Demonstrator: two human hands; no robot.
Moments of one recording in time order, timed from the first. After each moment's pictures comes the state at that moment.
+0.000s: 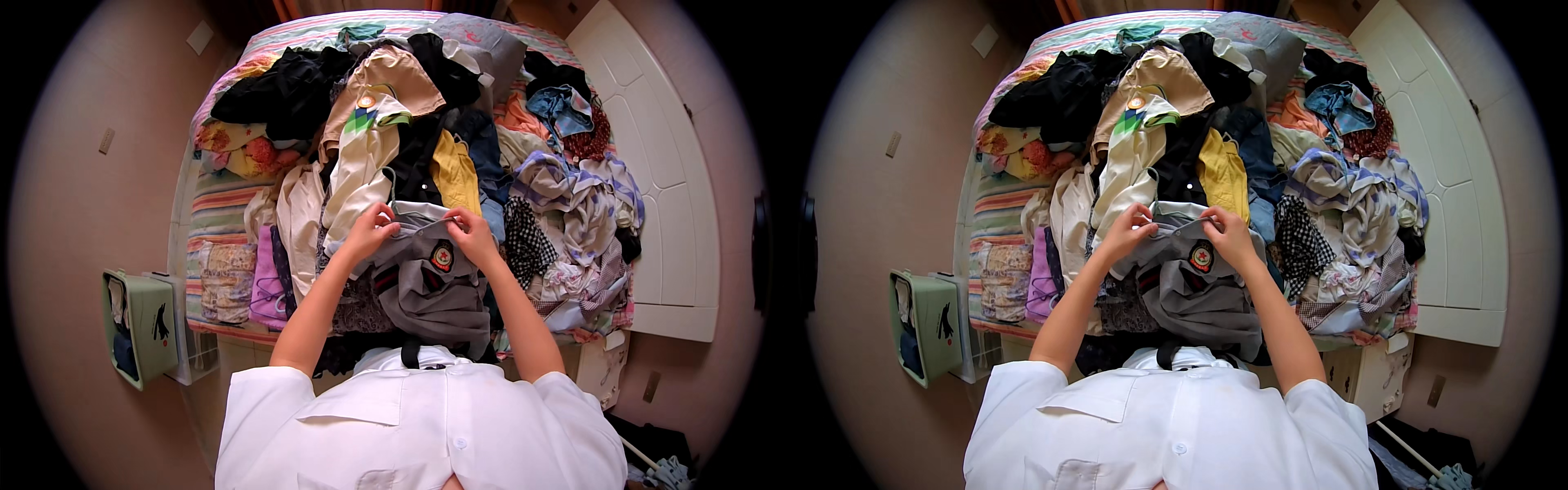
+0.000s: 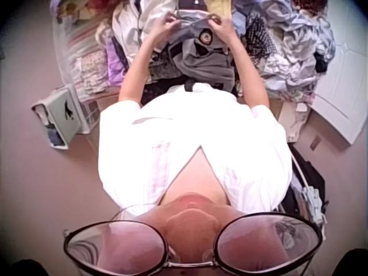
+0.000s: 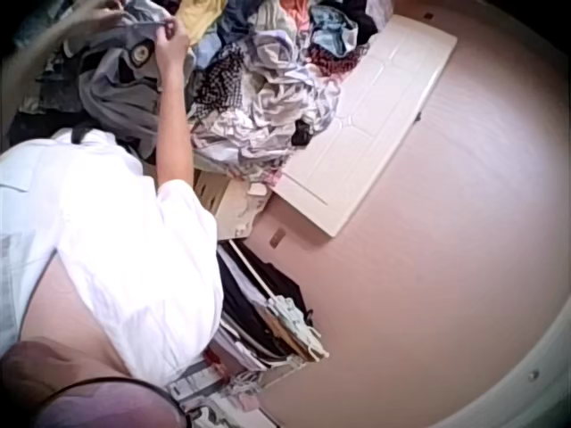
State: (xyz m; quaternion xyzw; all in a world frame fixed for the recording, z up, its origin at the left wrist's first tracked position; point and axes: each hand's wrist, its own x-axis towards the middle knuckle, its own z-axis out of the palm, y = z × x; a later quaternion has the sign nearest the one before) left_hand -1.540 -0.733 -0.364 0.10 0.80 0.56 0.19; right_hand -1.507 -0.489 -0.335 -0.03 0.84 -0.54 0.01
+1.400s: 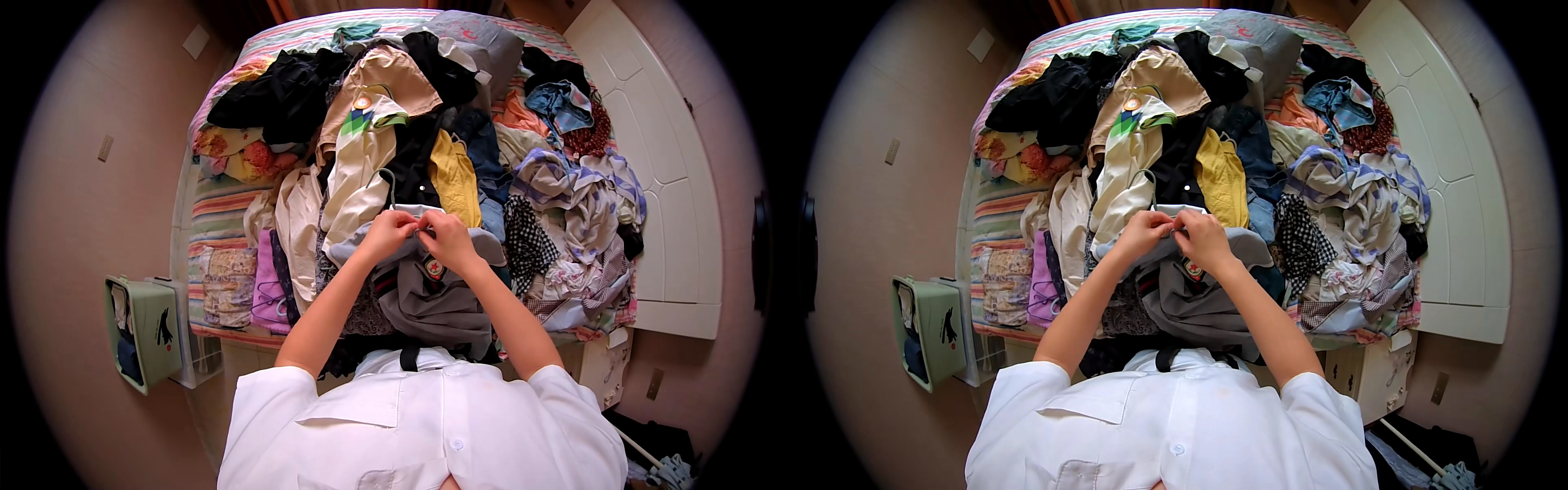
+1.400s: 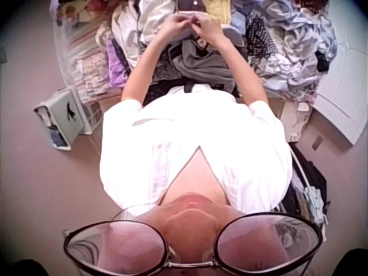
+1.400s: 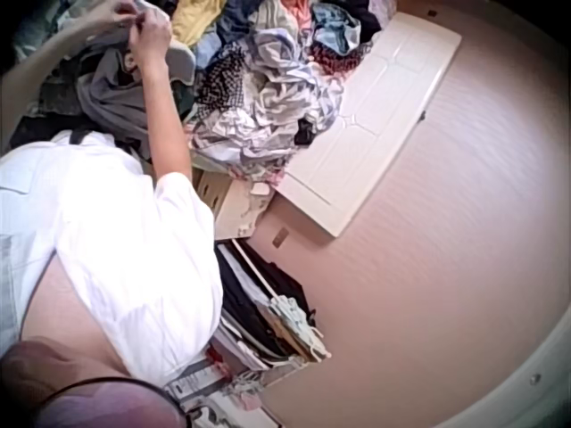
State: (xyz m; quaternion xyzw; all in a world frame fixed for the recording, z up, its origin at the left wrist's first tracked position) left_hand -1.549 -0.692 -0.350 0.12 0.78 0.58 0.22; right_hand -1.515 -0.525 -0.325 -0.16 0.90 -0.40 -0.07
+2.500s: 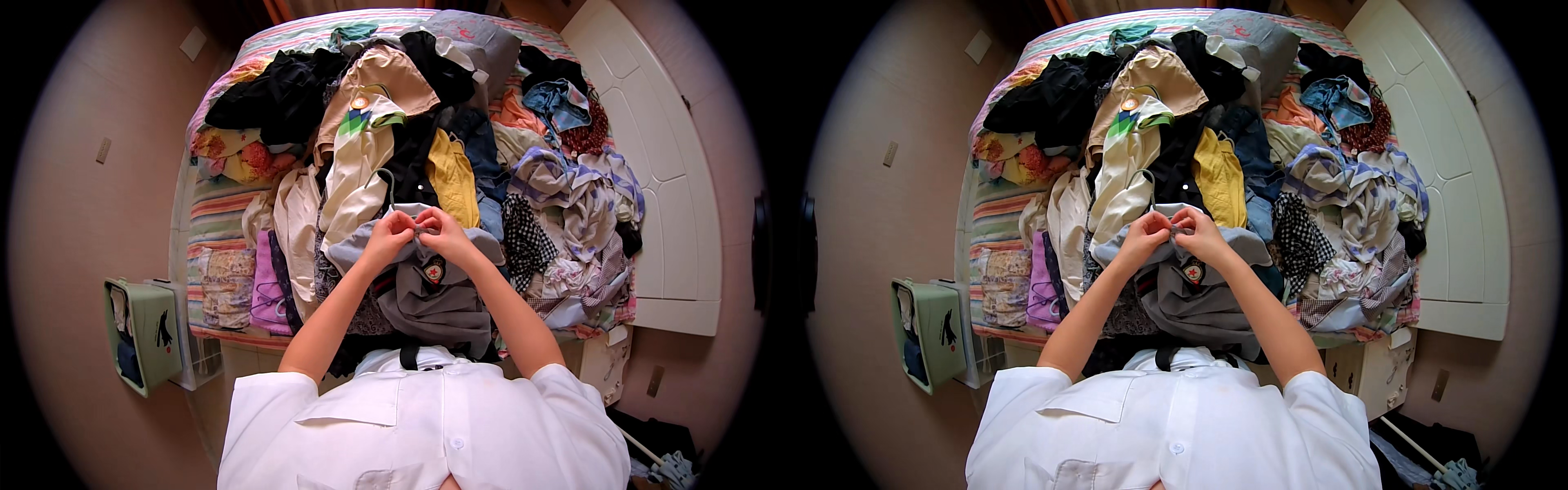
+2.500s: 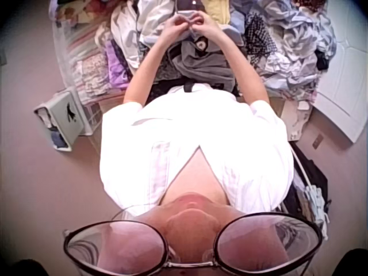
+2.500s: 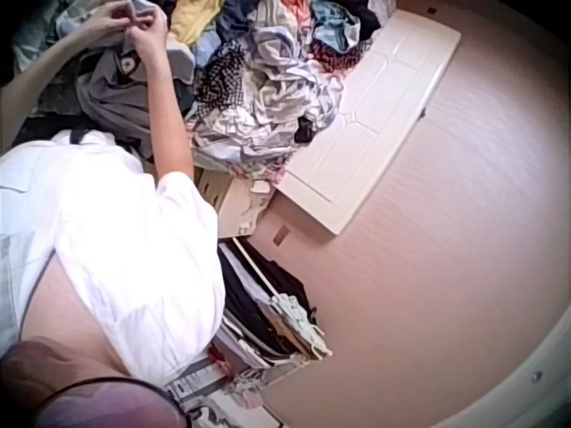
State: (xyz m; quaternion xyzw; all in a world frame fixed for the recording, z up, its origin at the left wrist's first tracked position) left_hand -1.528 -0.689 -0.371 0.05 0.63 0.74 0.22; right_hand -1.519 -0.522 -0.347 -0.01 0.68 -0.71 0.19
